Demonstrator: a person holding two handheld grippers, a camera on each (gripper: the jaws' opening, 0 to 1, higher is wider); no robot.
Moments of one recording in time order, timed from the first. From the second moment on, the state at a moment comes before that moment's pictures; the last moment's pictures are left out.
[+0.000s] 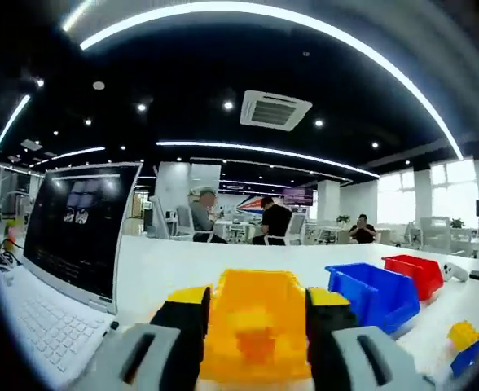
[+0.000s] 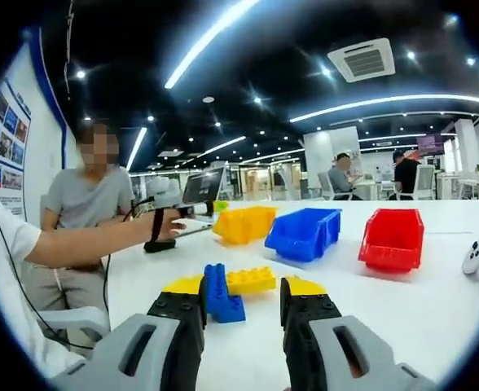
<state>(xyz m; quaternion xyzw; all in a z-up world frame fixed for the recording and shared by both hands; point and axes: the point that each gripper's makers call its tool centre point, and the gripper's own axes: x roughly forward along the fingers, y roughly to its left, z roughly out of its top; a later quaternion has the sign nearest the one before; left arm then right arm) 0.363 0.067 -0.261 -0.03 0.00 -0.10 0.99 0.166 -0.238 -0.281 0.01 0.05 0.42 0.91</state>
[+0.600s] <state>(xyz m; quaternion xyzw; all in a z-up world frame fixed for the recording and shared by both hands) 0.290 0.002 -0.247 -0.04 -0.02 -0.20 0.98 0.161 -0.234 -0.287 0.01 0.06 0.42 0.91</state>
